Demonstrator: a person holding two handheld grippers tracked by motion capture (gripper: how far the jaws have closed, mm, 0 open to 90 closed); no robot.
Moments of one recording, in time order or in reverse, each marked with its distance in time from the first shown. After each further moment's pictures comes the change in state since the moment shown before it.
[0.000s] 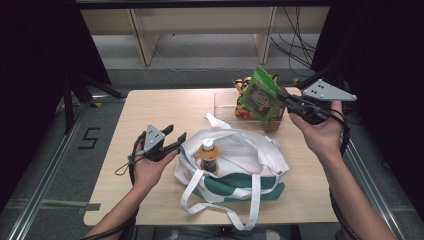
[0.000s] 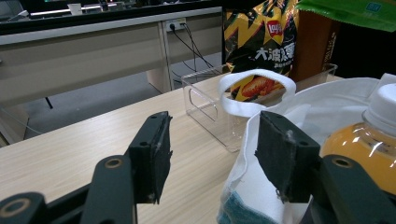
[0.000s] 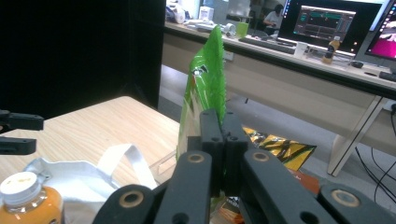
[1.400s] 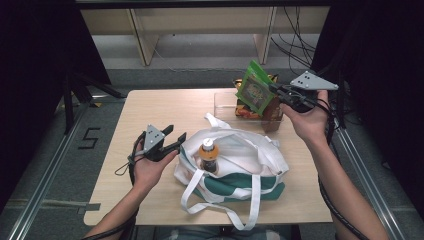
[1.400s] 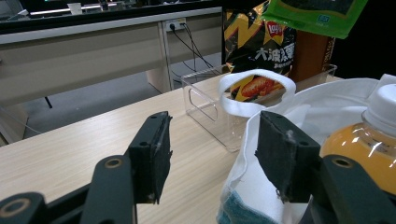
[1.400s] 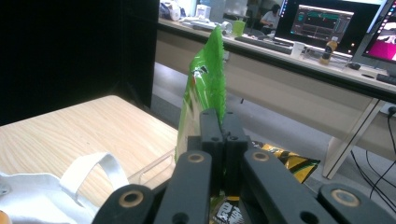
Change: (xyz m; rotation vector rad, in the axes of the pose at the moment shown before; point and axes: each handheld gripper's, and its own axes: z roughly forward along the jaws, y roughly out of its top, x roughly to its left) left arm 0.000 0.000 0.000 0.001 -0.002 -0.003; right arm -0.015 -0.003 0.043 0.000 -0.020 -0.034
